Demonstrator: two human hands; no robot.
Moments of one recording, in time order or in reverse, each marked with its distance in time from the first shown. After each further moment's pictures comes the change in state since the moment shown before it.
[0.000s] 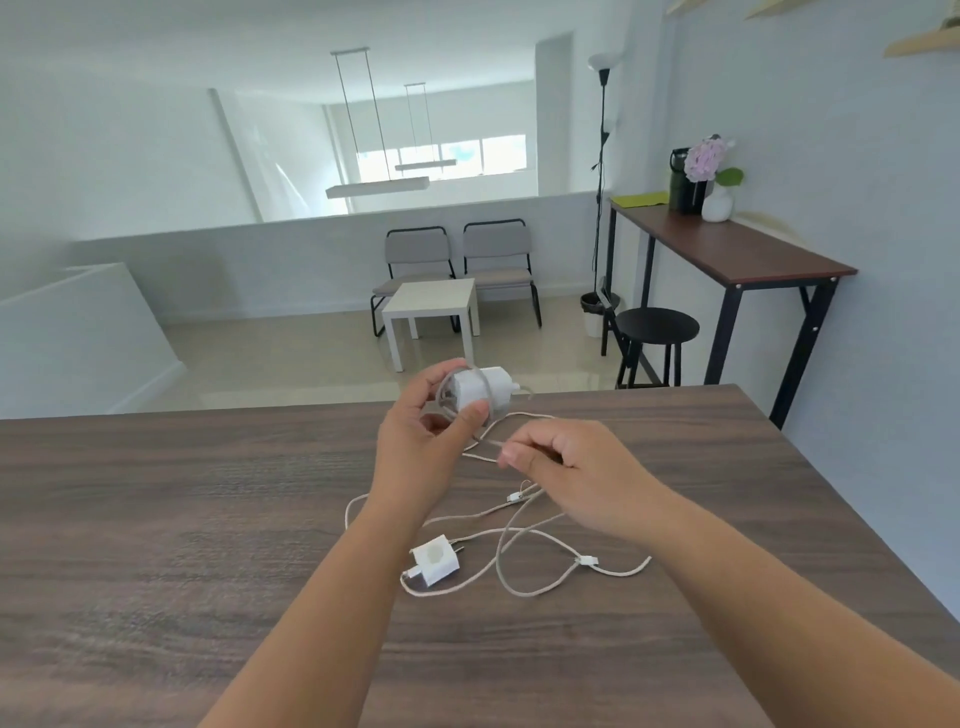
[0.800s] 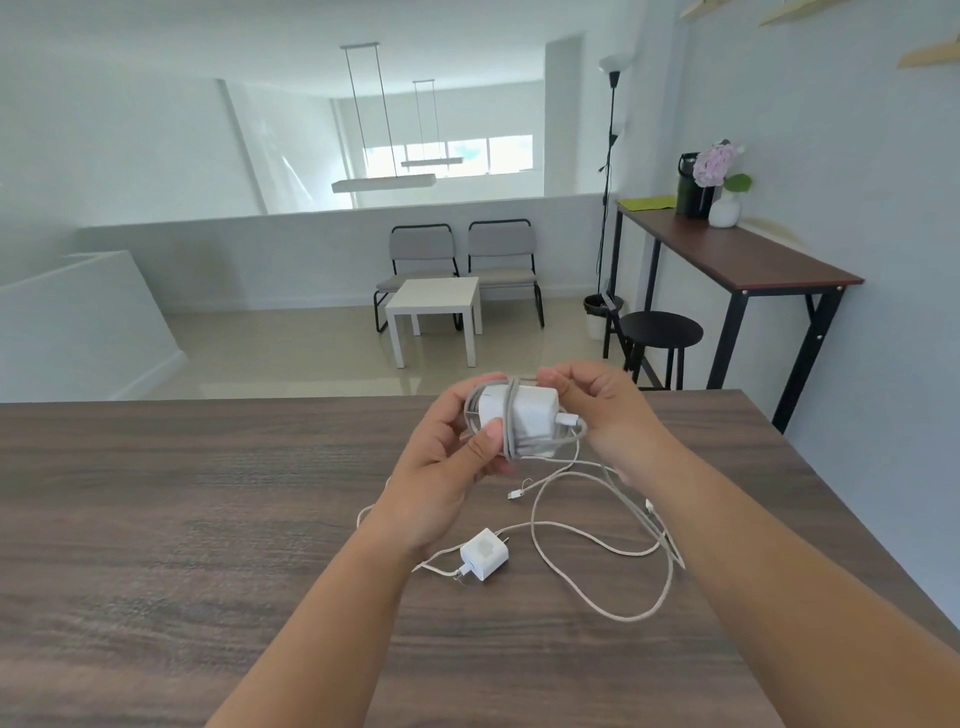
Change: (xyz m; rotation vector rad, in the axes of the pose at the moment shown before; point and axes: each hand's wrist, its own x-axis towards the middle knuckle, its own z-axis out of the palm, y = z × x) left_hand -0.026 0.009 0.000 -0.449 -0.368 -0.064; right_hand 0.041 0.026 -0.009 0.535 0.227 0.109
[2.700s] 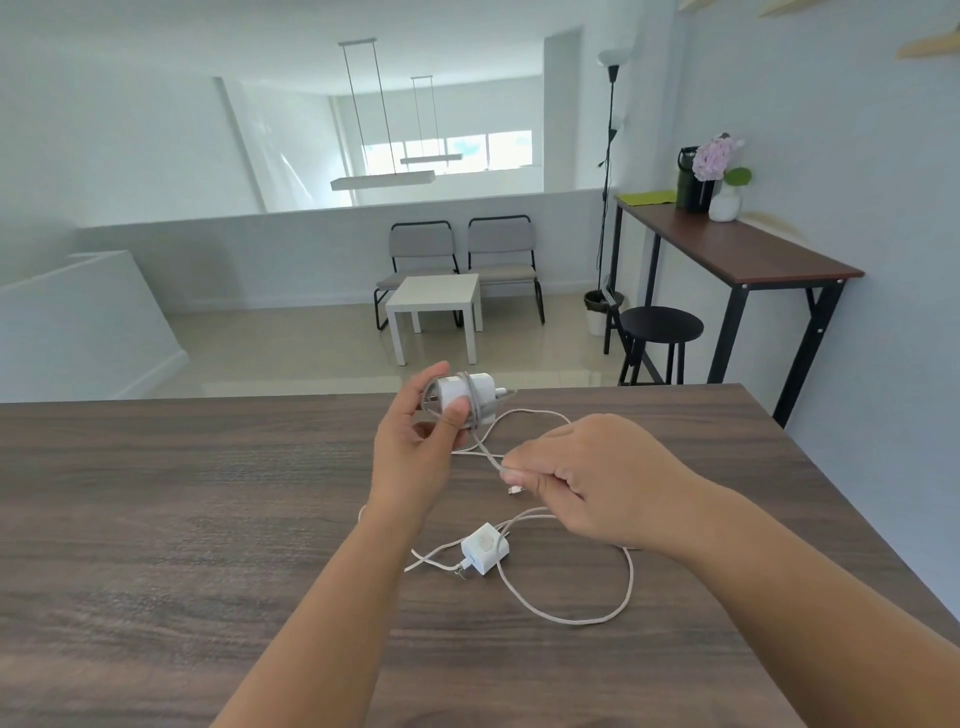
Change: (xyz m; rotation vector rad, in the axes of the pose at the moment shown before) left_hand 0.014 -0.016 -0.023 0.324 0.452 0.016; right_hand -0.059 -0.045 0.008 -0.995 -0.411 -0.521
